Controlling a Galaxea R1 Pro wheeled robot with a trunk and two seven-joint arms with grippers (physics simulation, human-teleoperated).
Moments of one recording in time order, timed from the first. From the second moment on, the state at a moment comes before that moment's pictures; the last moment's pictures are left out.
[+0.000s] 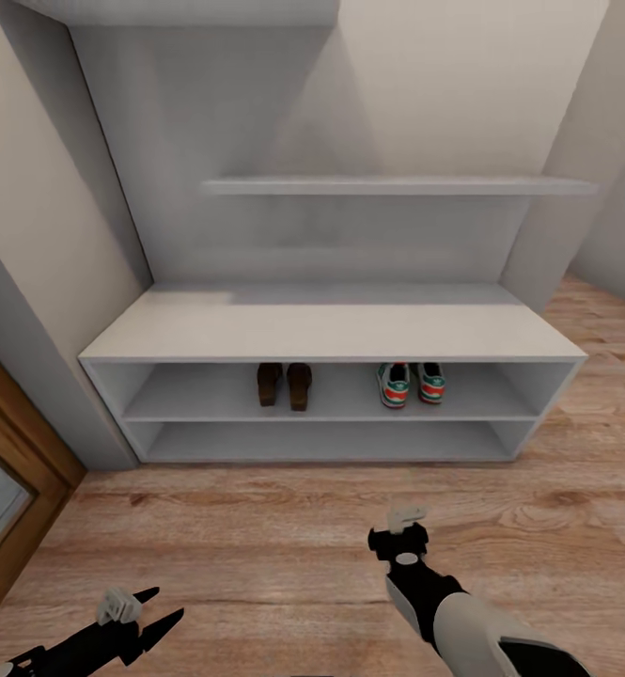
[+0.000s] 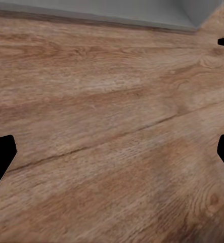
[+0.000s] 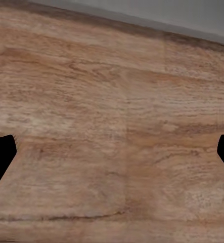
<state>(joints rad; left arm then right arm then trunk) -0.23 0.22 0.40 -0.75 -0.06 -0.04 -1.11 -0.73 0.15 -0.14 -0.11 0.36 -0.11 -0.29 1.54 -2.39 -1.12</state>
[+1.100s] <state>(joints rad) -0.19 0.21 0.49 -0.61 -0.05 -0.26 -0.89 -0.48 -0.01 -0.15 -0.03 0.55 -0.58 -0.18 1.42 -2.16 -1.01</state>
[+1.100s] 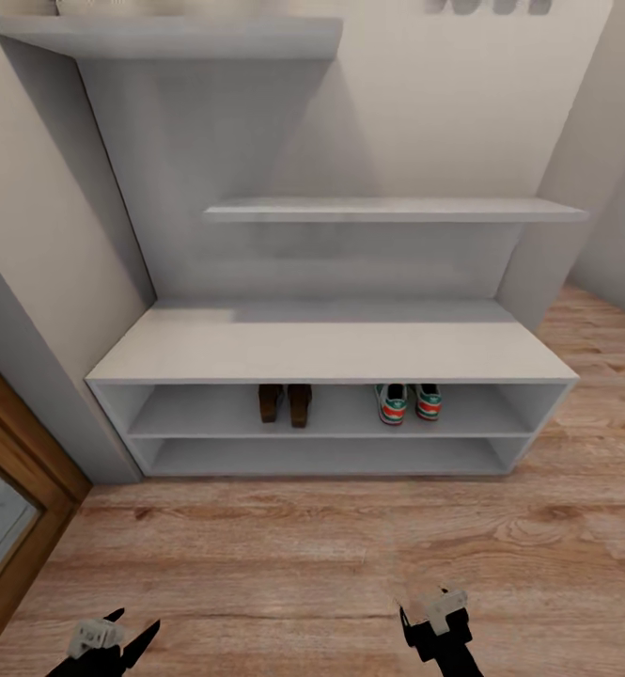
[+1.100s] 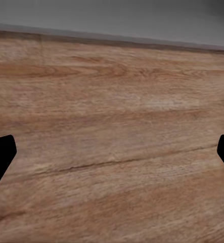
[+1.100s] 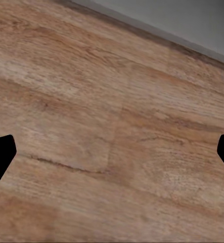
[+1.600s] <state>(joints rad) -0.19 0.21 0.50 -0.57 -0.04 -0.26 -0.88 -0.44 -0.04 -0.16 -0.03 0.55 -0.60 -0.01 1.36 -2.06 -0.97</state>
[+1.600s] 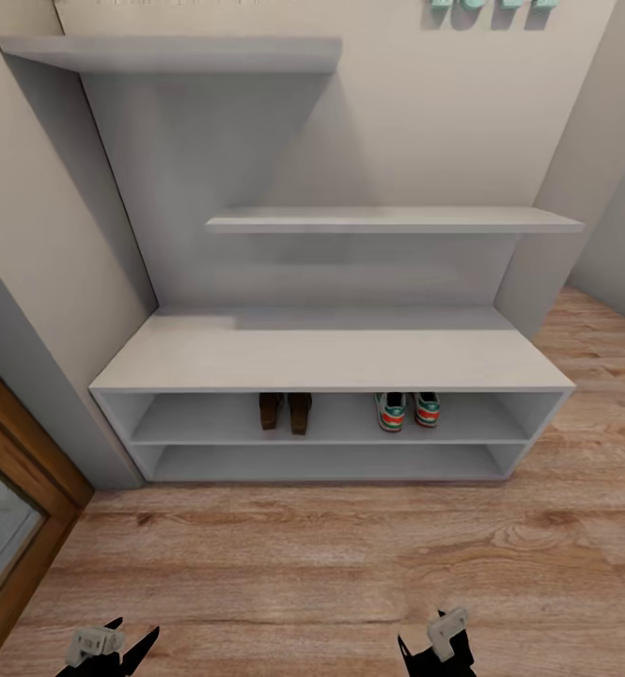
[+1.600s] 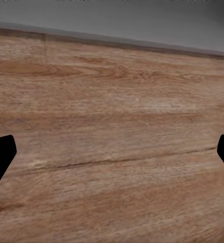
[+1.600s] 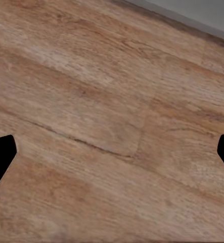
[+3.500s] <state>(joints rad) -0.19 0.20 0.50 -0.37 -0.05 -0.29 -0.75 -0.33 -0.13 -0.35 -0.03 0.30 -0.54 0.41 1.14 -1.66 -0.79</state>
